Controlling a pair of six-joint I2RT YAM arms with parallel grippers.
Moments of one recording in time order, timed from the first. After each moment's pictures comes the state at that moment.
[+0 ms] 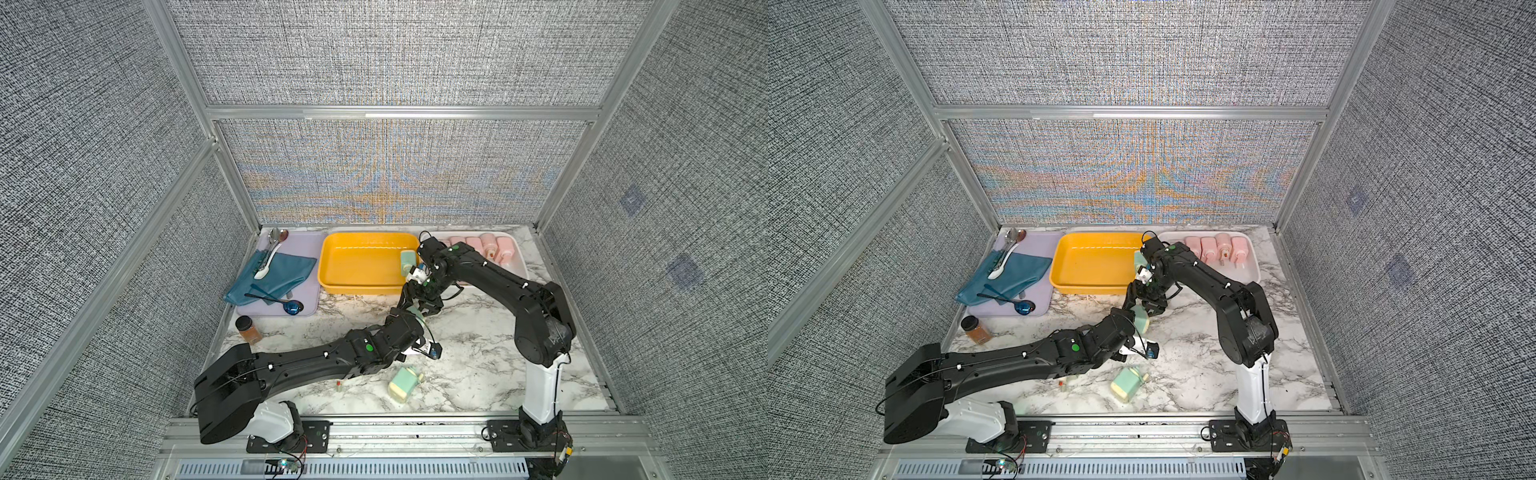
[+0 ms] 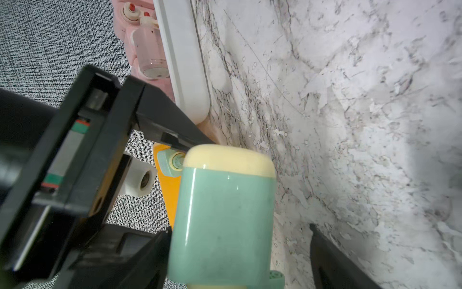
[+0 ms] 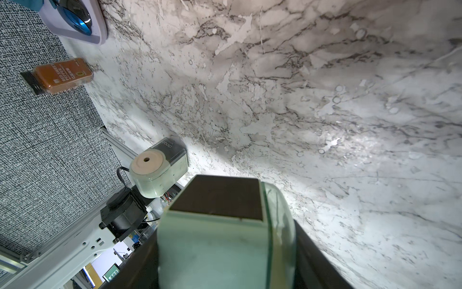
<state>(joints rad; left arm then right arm) -1.15 1.44 0.88 -0.25 -0.46 1.02 0.56 1.97 1.64 -1.09 -0.61 0.51</state>
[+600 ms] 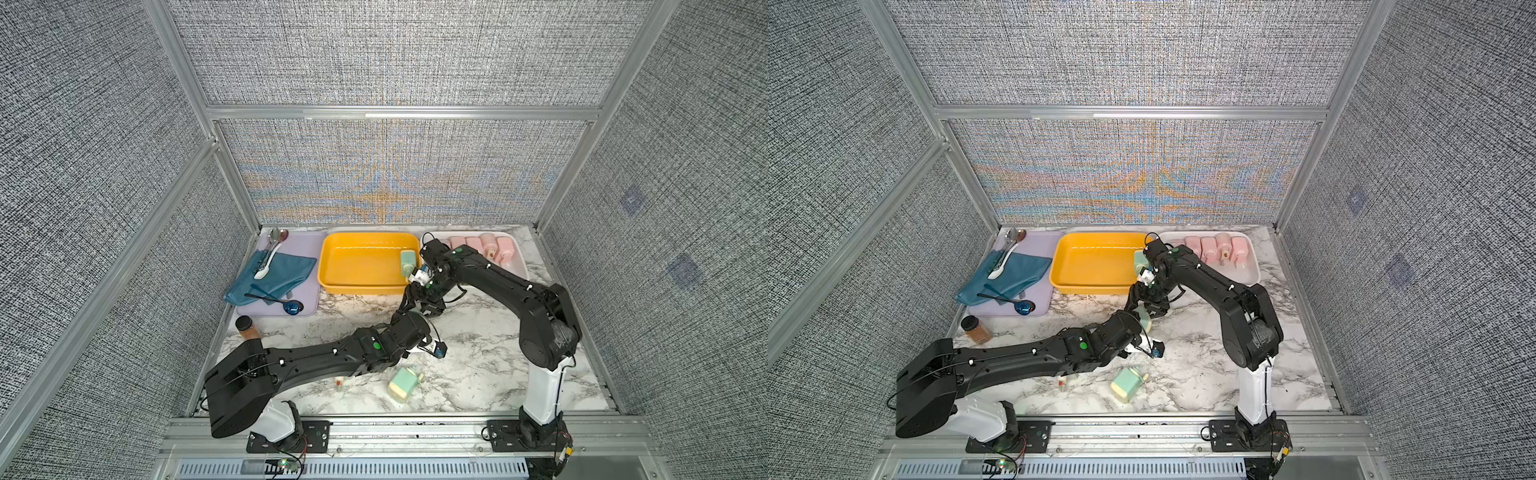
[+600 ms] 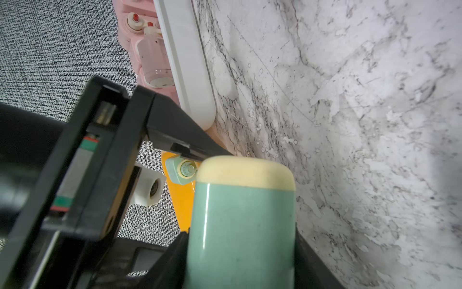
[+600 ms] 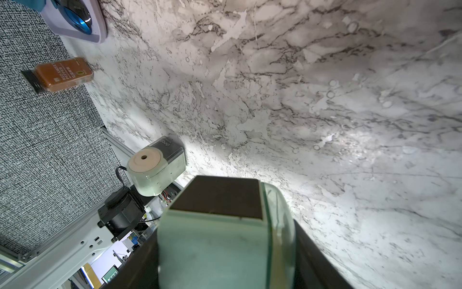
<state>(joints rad) -1.15 1.49 0.92 -0.24 -0.47 1.05 0.55 1.94 1.59 -1.05 -0.62 0.51</state>
